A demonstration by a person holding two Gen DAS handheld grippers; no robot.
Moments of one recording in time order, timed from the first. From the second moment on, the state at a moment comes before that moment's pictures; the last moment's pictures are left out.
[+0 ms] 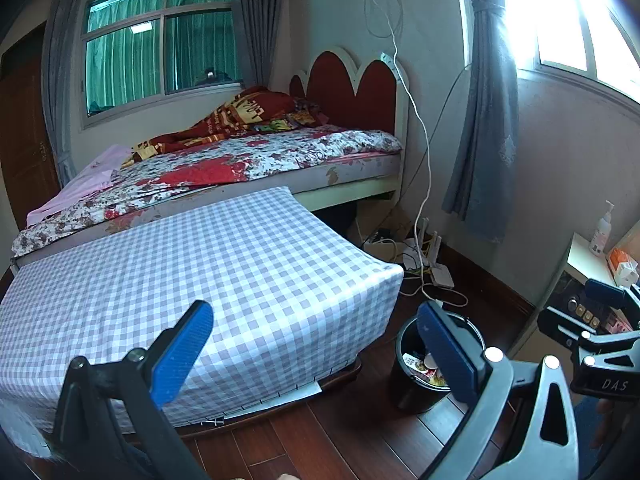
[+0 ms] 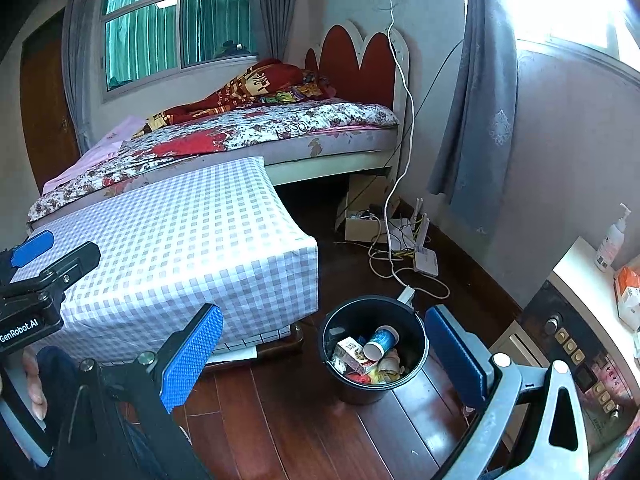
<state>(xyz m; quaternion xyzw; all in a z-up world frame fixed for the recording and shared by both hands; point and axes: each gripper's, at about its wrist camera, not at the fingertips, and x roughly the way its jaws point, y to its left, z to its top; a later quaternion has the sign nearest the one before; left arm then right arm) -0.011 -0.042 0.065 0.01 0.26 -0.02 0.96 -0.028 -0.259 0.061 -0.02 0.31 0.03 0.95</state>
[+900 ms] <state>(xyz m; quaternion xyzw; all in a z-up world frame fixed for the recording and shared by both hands) -0.005 -0.047 0.064 0.02 0.26 -0.03 0.96 -0.029 -0.263 0.063 -0.02 0.31 0.03 0.95</state>
